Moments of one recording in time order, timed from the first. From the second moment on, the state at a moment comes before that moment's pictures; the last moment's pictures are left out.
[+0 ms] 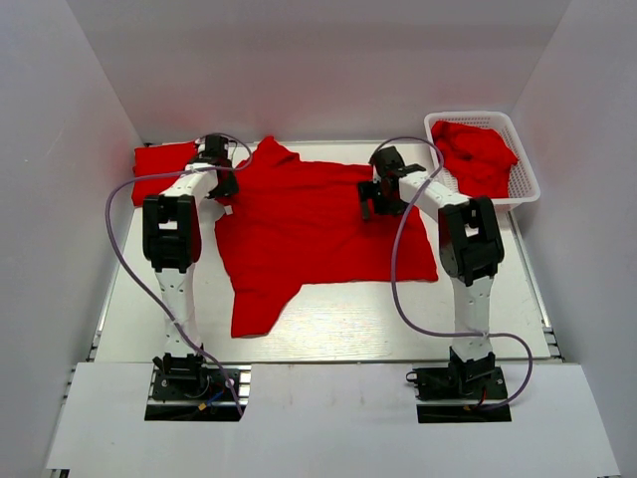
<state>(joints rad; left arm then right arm) -0.06 2.27 1.80 -0.54 -0.44 -0.29 0.37 2.14 1.64 -0.60 0.04 0.12</state>
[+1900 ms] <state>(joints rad) -0.26 1.16 0.56 -0.85 0.09 -0.75 0.37 1.28 0.91 -0.58 0.18 0.44</state>
